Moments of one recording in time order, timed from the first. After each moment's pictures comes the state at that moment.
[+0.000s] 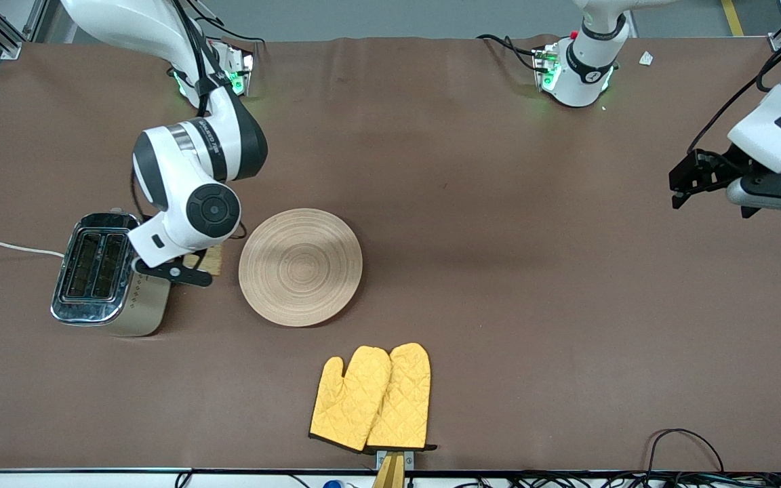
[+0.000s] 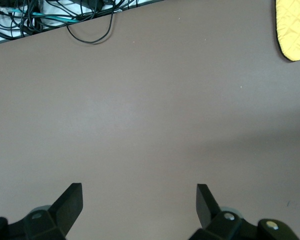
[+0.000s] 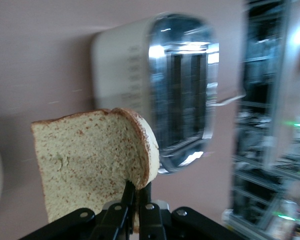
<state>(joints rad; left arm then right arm) 0.07 0.00 -0.23 -1.58 0.08 1.72 0.06 0.46 0.40 -0.06 -1.58 -0.59 1.44 0.62</state>
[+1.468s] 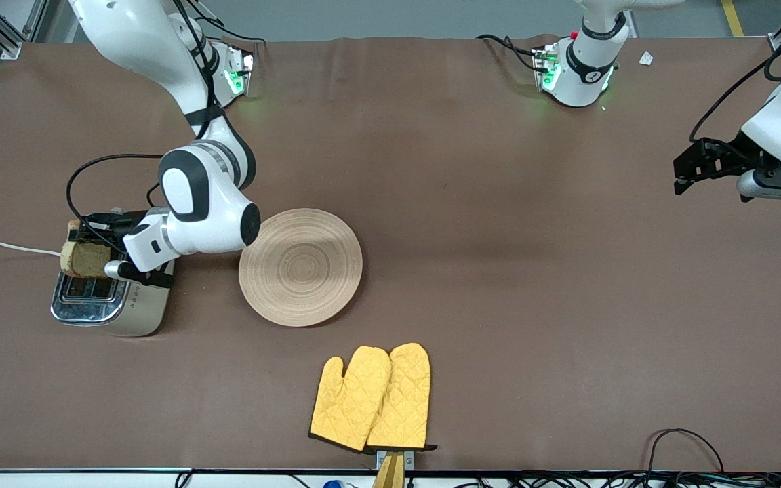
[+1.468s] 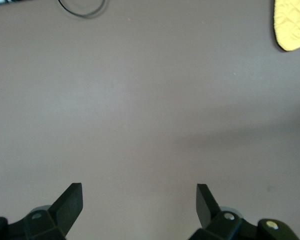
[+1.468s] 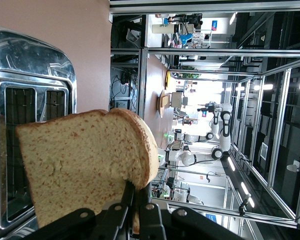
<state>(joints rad) -0.06 0.00 -0.07 -1.57 0.01 1.62 0.03 0.46 0.42 -0.08 -1.77 -1.12 1.39 0.64</state>
